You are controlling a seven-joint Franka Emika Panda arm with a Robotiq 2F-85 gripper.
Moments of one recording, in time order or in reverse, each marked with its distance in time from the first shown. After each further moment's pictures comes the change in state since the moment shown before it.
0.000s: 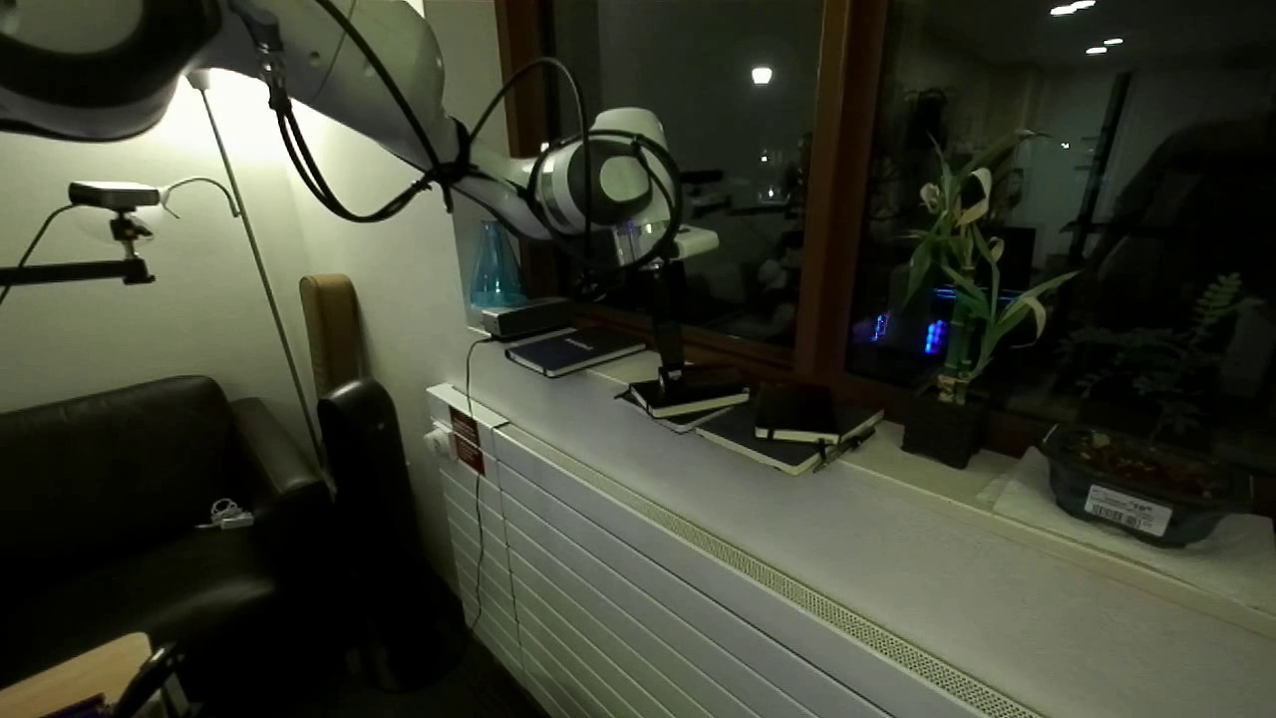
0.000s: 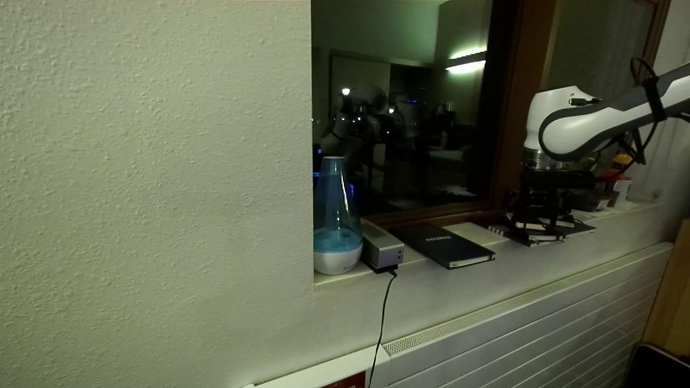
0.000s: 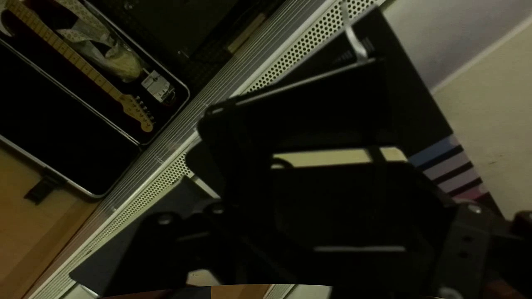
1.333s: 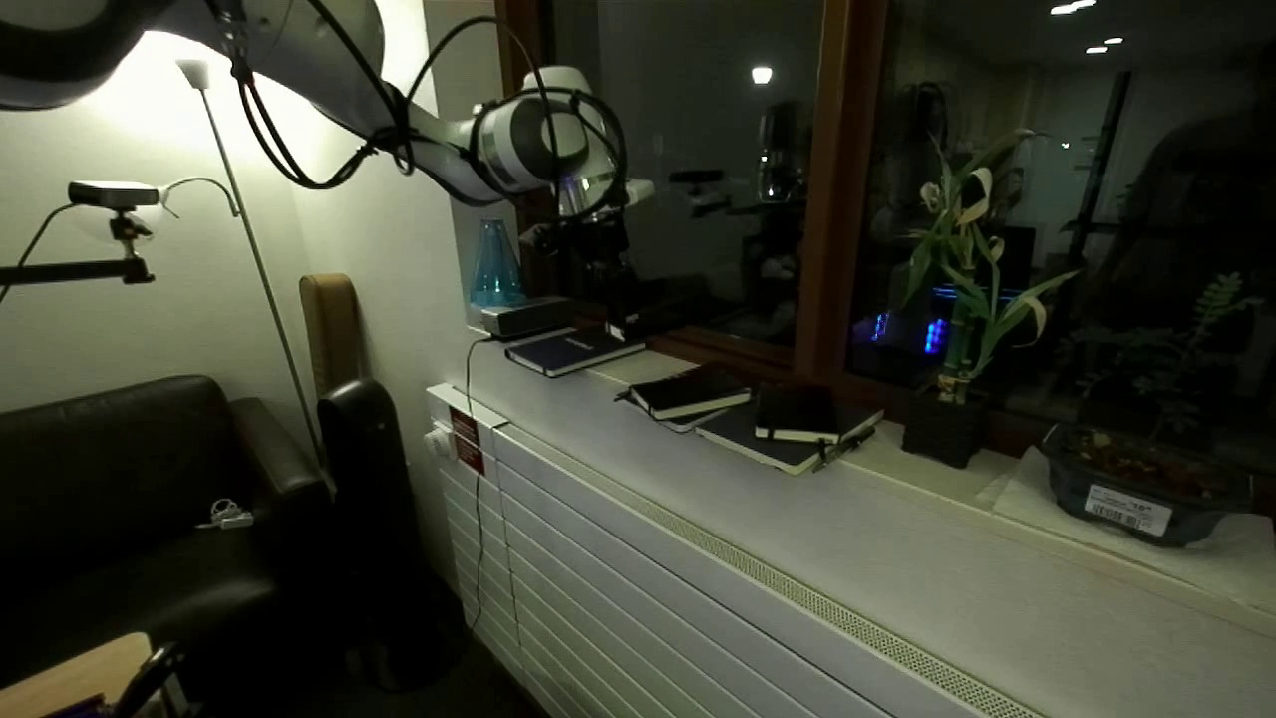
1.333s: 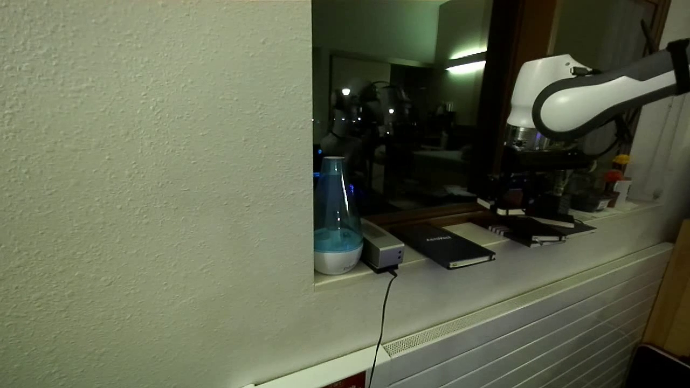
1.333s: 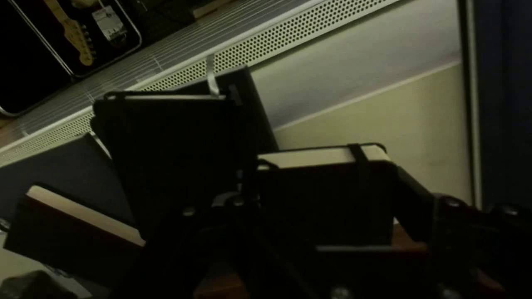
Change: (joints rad) arm 0.071 -0.084 0.094 -0.001 -0.064 0.002 -0.186
